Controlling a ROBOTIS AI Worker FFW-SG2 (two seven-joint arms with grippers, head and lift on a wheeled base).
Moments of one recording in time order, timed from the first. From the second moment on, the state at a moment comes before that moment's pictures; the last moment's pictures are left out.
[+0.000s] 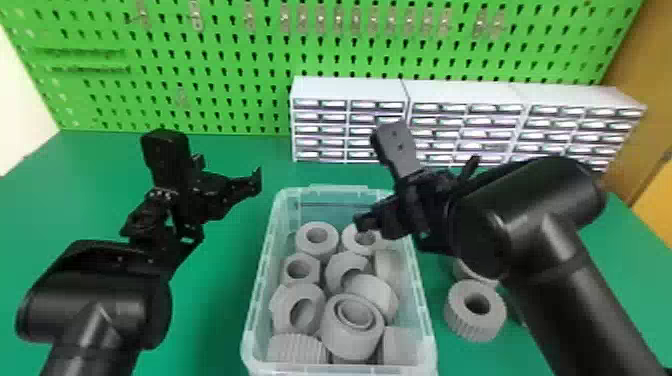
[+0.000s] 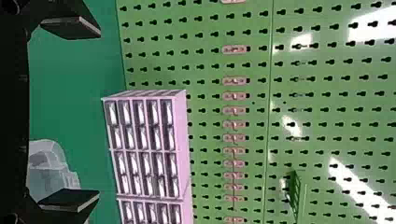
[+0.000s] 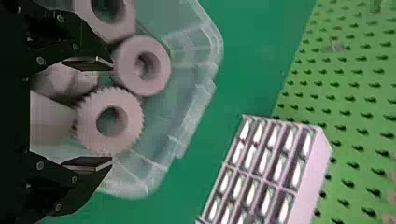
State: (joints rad) left arm -0.16 0.12 -0.05 -1.68 0.10 0.33 -0.23; right arm -0.46 -0.18 0.43 -1.83 -0.29 1.33 -0.04
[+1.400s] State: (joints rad) left arm -0.21 0.08 0.08 -1.65 0.13 0.30 -0.23; right arm -0.66 -0.24 0.72 -1.79 -0.47 1.40 -0.04
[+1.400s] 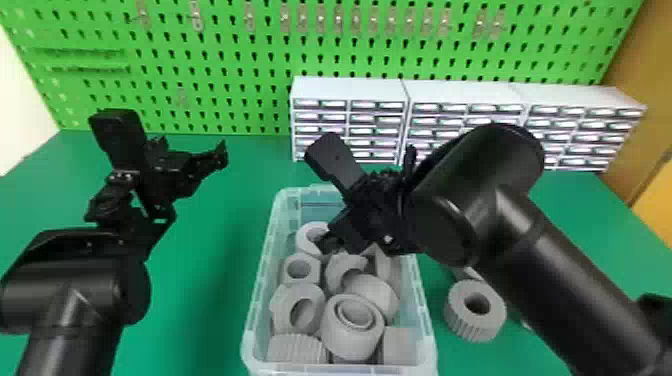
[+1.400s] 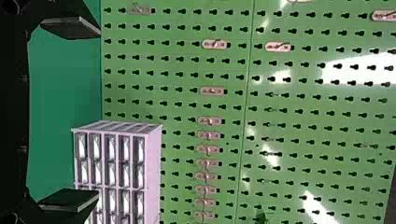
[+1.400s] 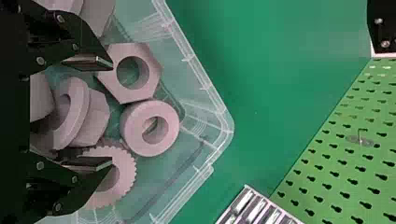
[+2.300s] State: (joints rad) left arm -0.21 0.07 0.11 -1.66 0.12 0.29 -0.23; right arm -0.65 -0.23 0.68 -1.80 -0.47 1.40 -0.04
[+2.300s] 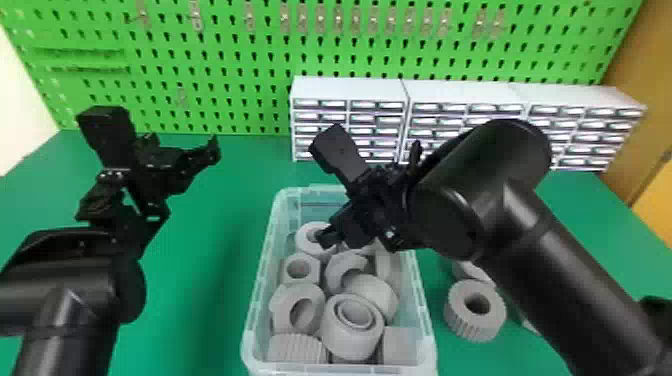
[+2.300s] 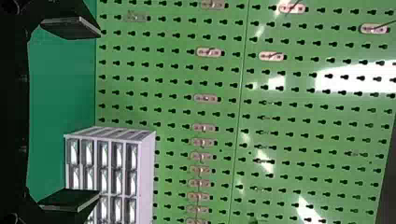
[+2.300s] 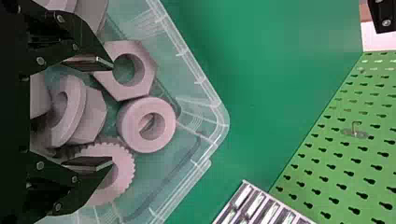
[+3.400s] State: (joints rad) left arm -0.19 0.07 0.18 -1.69 0.08 0.29 -0.23; right arm -0.54 -0.38 0.60 -2.00 -0.62 1.47 -0.04
